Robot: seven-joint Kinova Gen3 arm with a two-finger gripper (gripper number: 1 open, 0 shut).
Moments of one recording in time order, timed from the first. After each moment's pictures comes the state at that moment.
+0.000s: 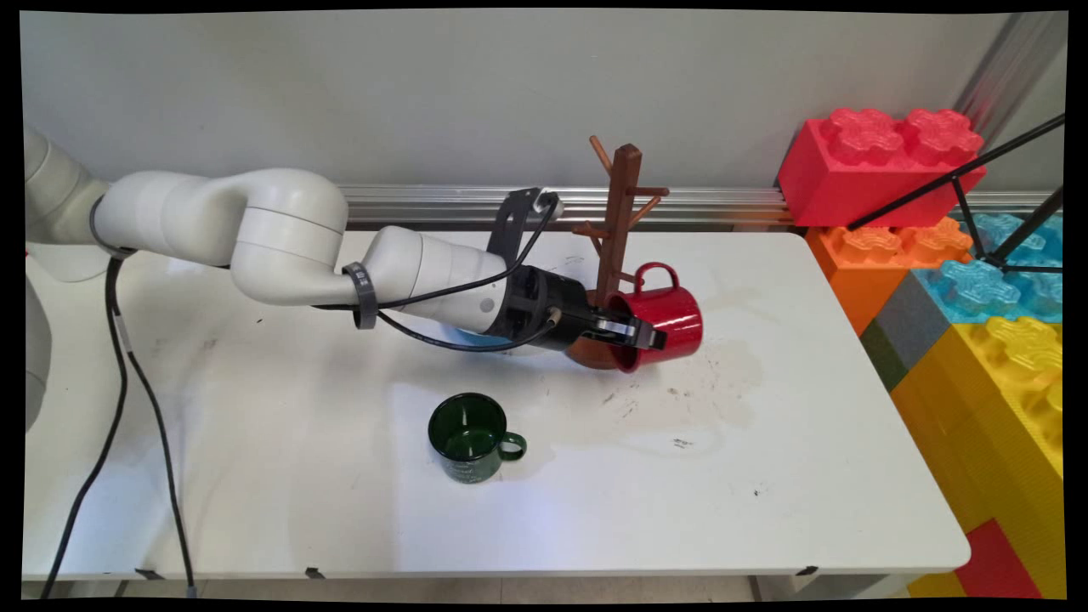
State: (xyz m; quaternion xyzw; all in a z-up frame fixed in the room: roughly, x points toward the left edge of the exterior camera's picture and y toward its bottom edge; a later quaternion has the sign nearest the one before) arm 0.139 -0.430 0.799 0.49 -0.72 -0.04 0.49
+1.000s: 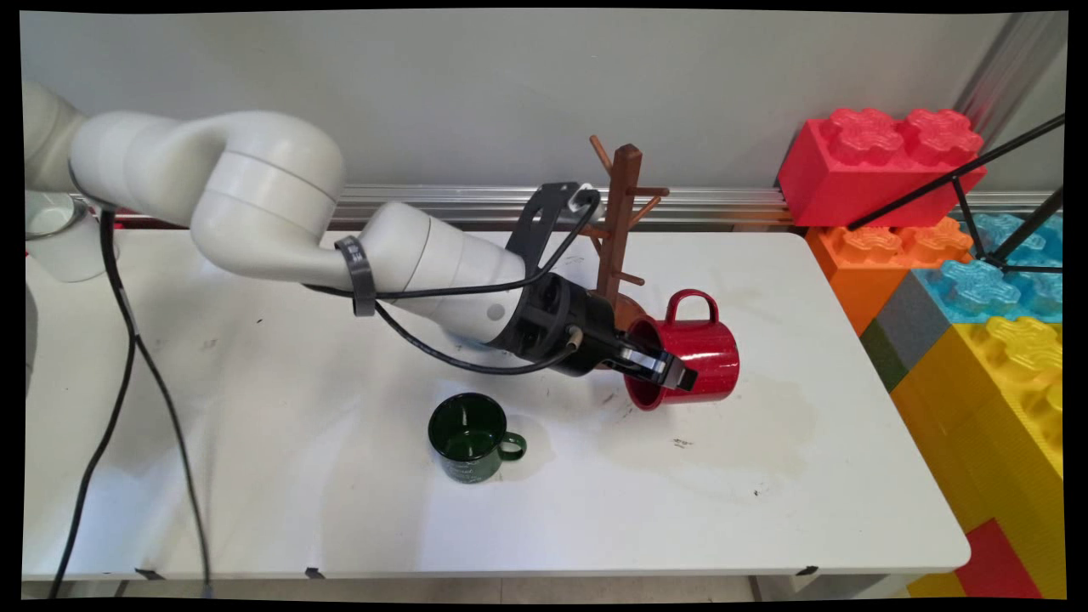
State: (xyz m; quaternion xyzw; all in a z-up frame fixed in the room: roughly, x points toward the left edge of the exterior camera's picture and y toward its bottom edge) arm 0.105 -0.392 0.855 0.46 -0.76 -0.06 0.45
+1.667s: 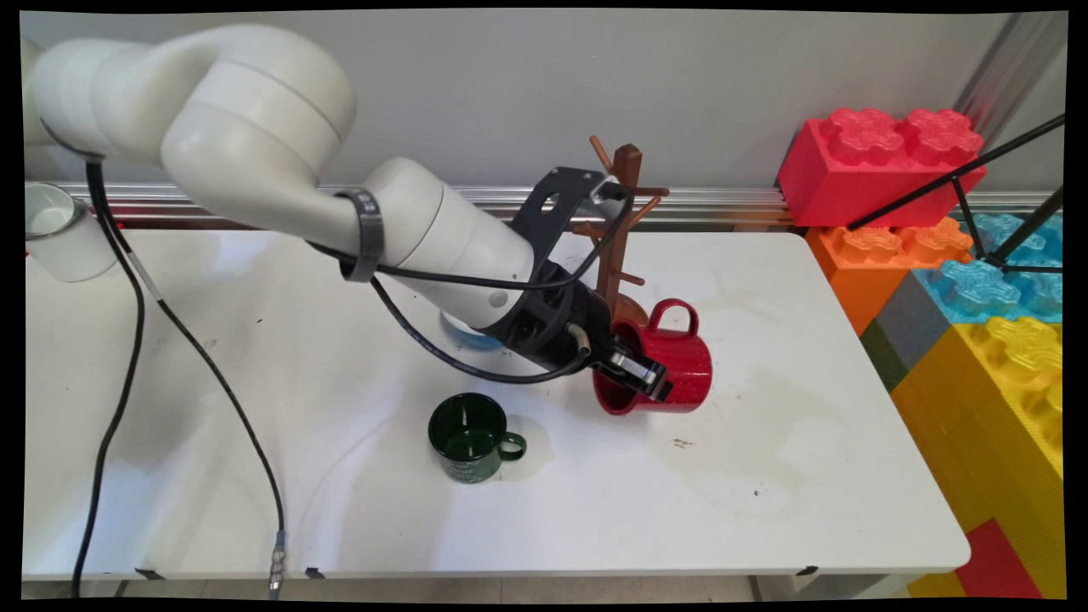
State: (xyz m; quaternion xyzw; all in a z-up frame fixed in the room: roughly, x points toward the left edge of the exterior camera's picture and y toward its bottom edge) arm 0.091 -0.382 0.895 0.46 -0.81 -0.03 0.36
